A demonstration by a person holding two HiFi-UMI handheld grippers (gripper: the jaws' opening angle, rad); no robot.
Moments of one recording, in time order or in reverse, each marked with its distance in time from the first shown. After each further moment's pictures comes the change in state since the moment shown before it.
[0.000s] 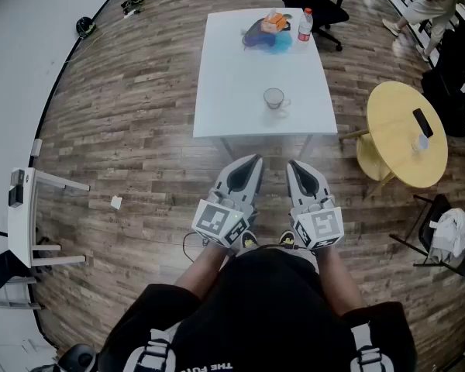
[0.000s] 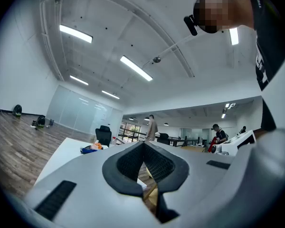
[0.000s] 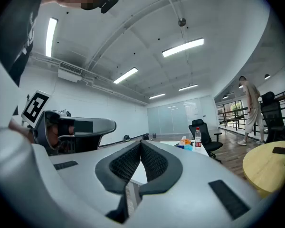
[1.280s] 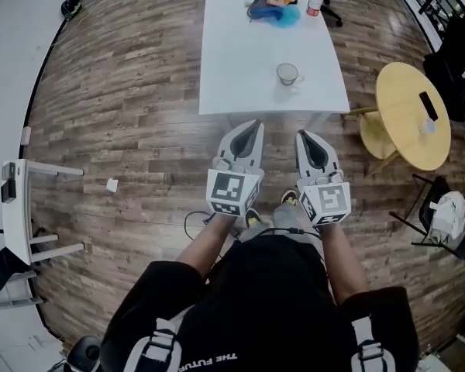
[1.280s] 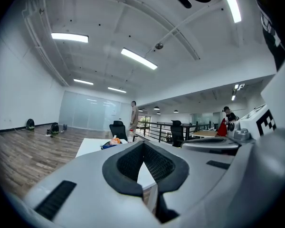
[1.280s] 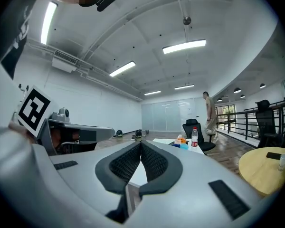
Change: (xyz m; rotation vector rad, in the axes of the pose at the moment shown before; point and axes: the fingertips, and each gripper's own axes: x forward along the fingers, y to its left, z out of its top) left arm 0.000 0.092 -0.013 0.115 0.126 0.149; right arm 0.062 0.020 -0.008 -0.053 0.054 -0.075
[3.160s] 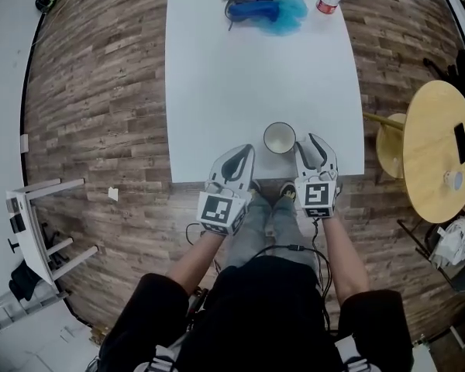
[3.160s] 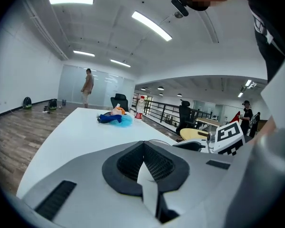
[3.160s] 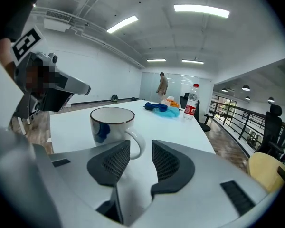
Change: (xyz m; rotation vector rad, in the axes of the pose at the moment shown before) left arm 0.275 0.126 -0.168 -0.103 0.280 -0.013; right arm 0.256 -0.221 -0.243 -0.153 0.408 -0.022
